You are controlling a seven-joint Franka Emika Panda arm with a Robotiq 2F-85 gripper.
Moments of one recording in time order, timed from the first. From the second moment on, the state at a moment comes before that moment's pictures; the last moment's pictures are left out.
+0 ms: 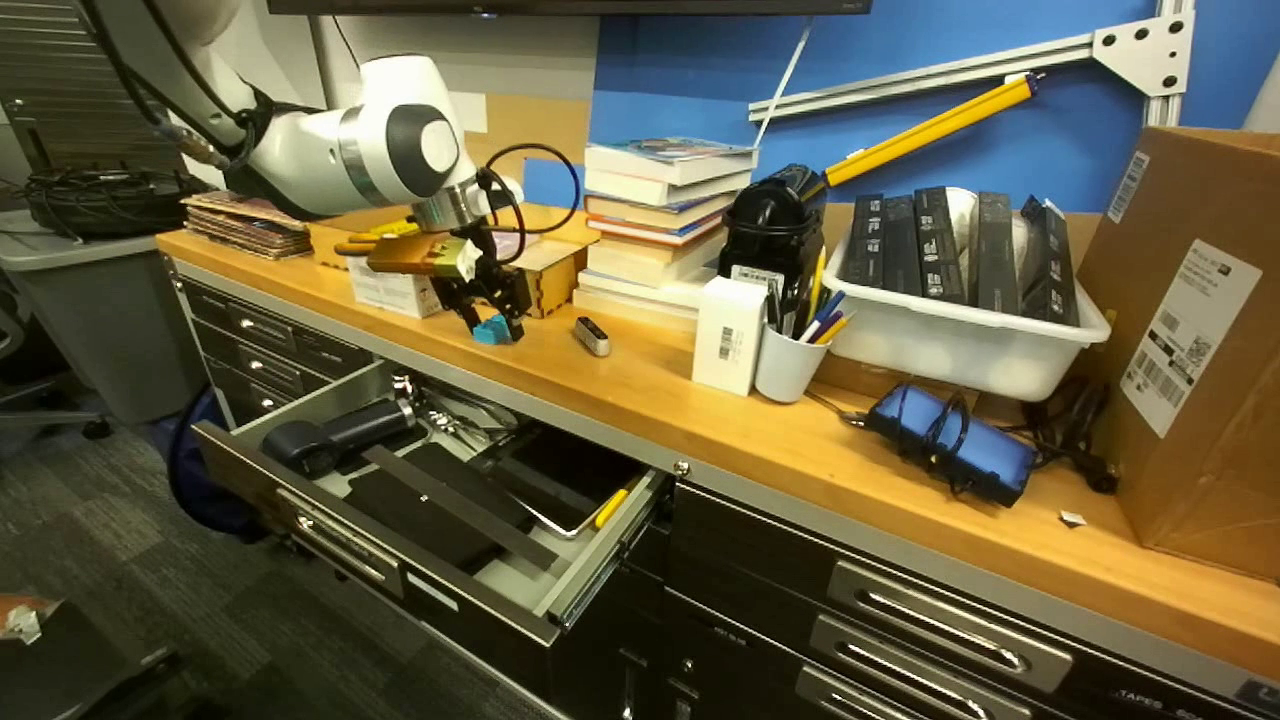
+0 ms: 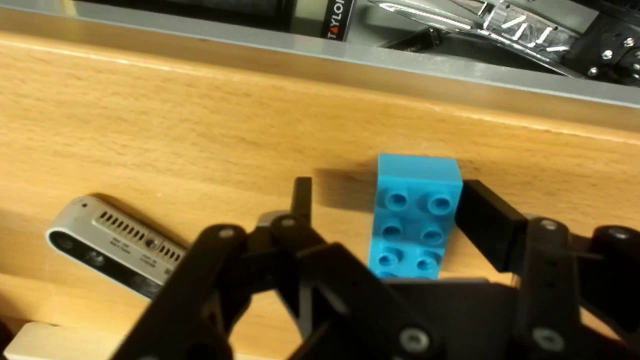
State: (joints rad) arm 0.17 0.36 0.07 -1.92 -0.34 2.44 0.31
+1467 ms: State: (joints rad) arm 0.08 0.13 0.03 -2.38 -0.32 2.39 0.10
